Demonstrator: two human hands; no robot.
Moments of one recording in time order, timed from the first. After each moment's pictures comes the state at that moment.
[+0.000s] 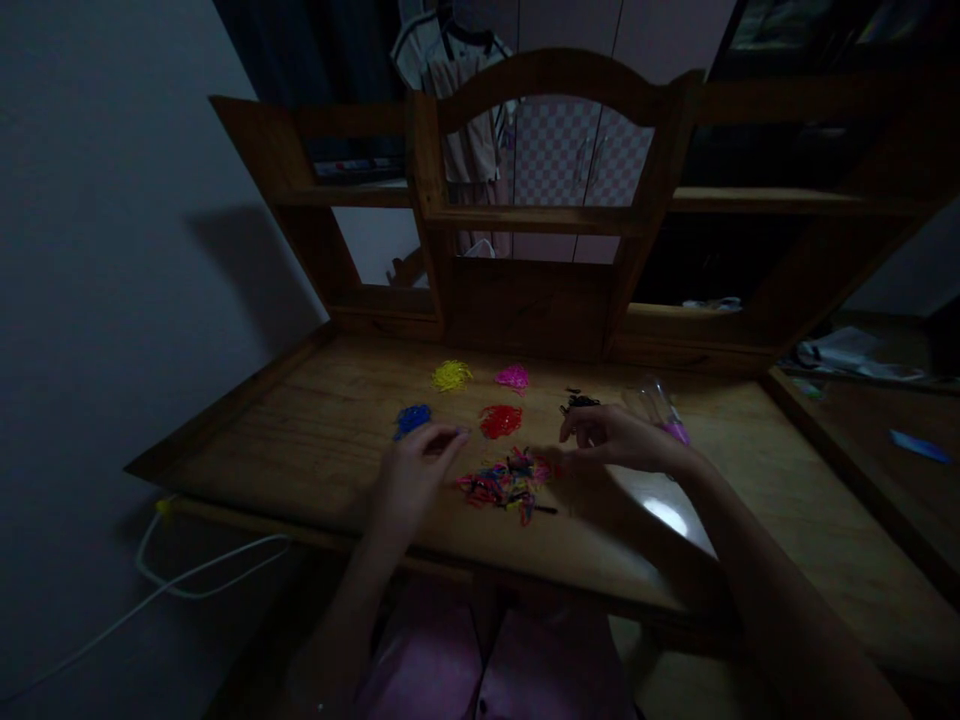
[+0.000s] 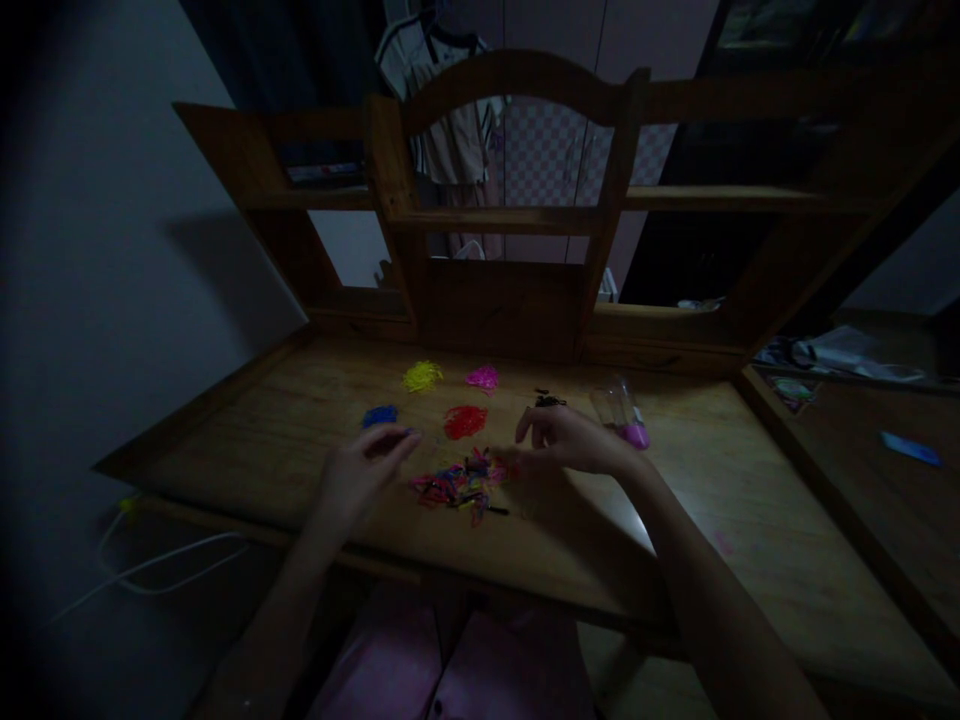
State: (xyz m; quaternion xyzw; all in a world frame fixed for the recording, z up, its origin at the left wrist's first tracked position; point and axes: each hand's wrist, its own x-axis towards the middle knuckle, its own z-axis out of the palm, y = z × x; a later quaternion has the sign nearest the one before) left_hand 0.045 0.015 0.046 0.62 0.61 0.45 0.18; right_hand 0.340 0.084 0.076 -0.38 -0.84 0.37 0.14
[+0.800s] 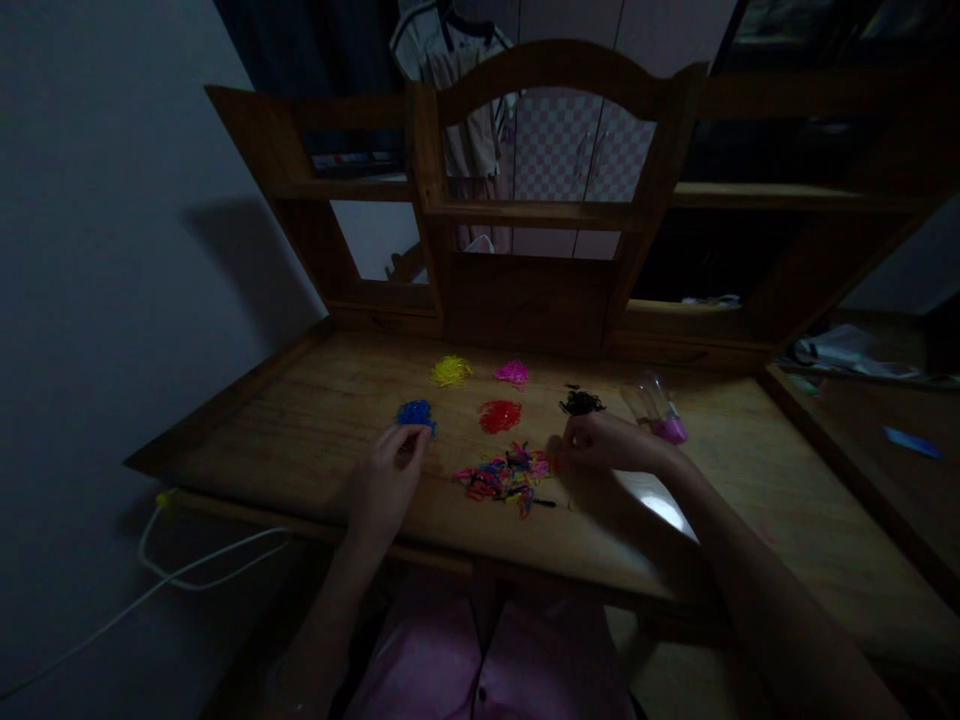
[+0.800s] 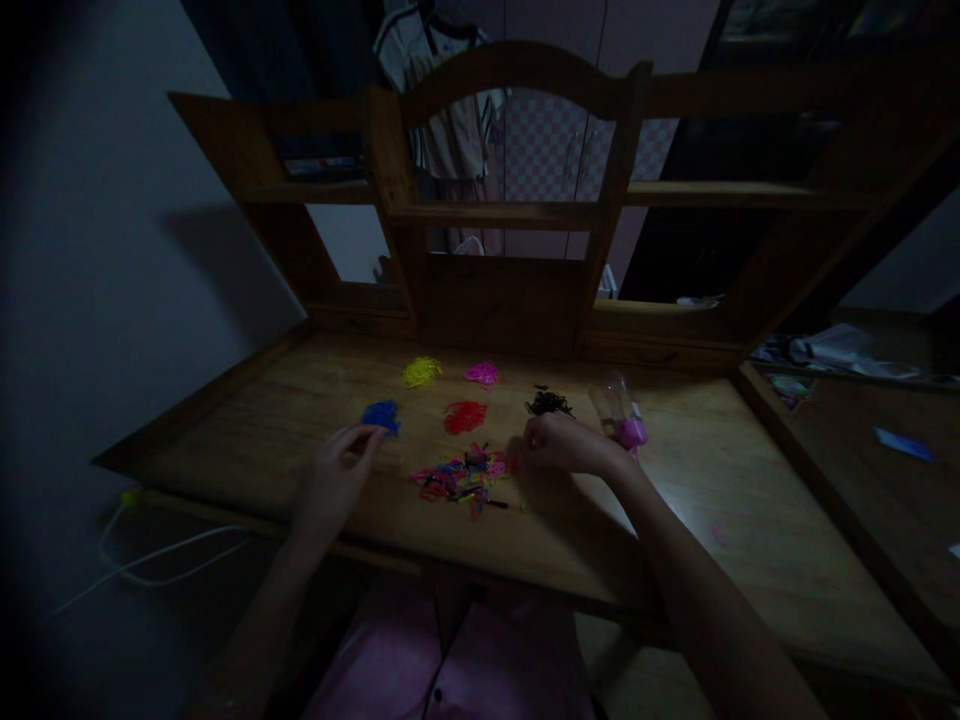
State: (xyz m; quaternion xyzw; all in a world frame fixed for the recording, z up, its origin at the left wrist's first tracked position) left_hand 0.014 0.006 0.026 0.63 0.65 0.43 0.04; right_hand 0.337 0.088 0.057 -0.45 -0.85 0.26 0.04
